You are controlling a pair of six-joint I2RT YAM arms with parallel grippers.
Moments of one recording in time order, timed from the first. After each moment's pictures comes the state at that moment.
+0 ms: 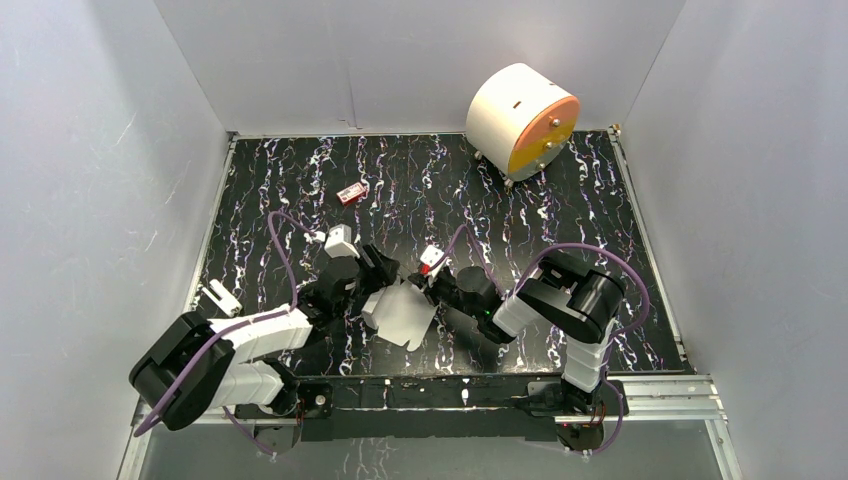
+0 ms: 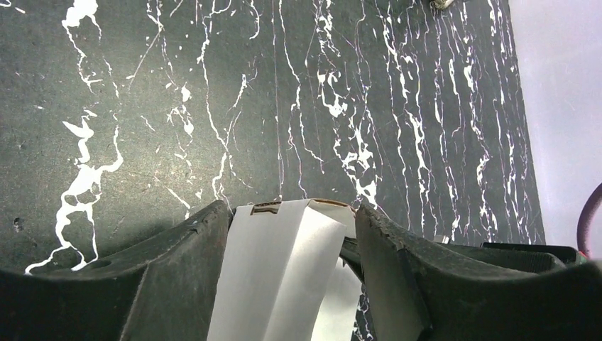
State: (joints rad) left arm -0.71 1.23 0.34 0.47 -0.29 -0.82; right arm 0.96 1.84 0.47 1.20 -0.06 -0.12
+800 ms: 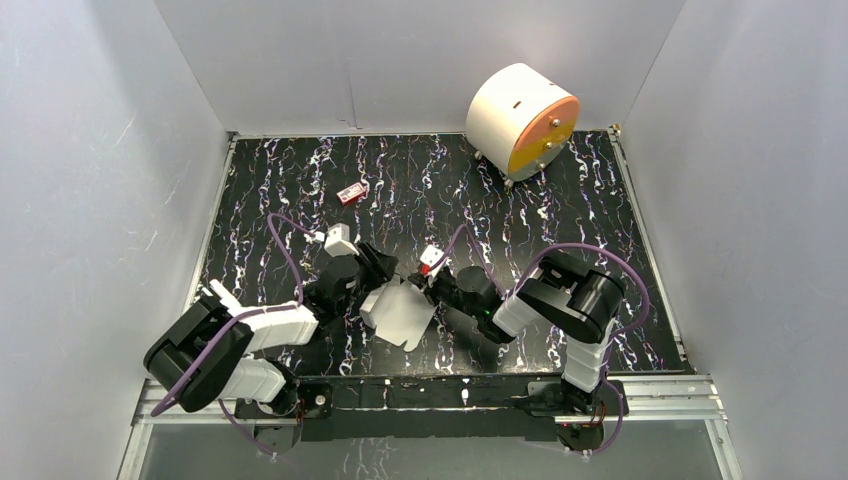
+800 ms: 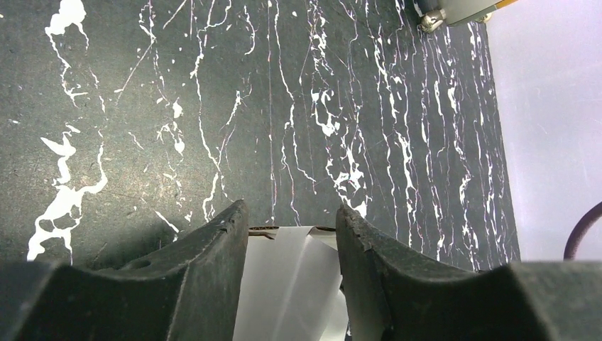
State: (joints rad) left arm -0.68 1.34 0.33 0.62 -0.28 -0.87; right arm 0.96 1.84 0.47 1.20 -0.06 -0.12
